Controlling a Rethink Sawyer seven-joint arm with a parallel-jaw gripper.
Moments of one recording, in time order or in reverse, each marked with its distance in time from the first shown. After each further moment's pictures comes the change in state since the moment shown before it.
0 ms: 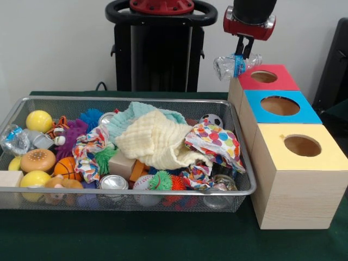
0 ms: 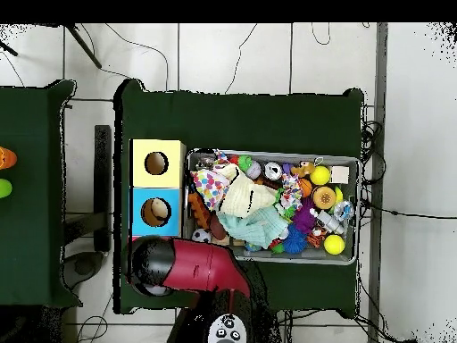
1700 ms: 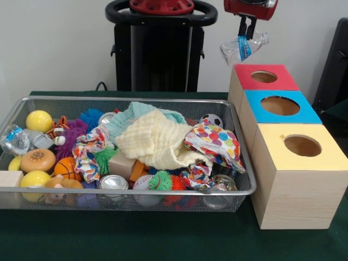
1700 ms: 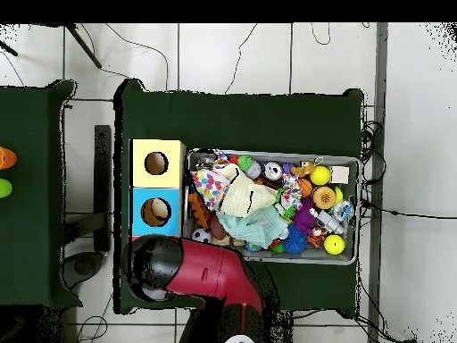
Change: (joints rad) arm -0.021 -0.091 -0.017 0.000 0.038 0.164 0.000
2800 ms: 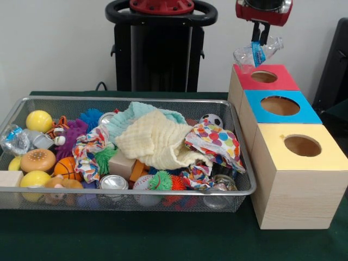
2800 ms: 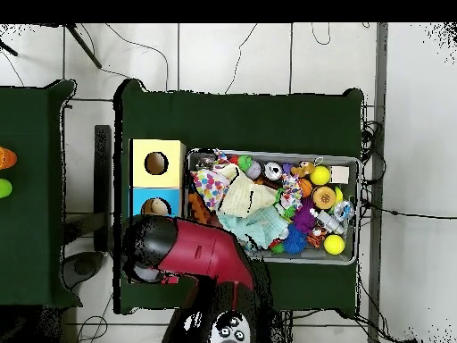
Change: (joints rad) arm 0.038 0.081 0.000 -0.100 0.083 0.030 0.011
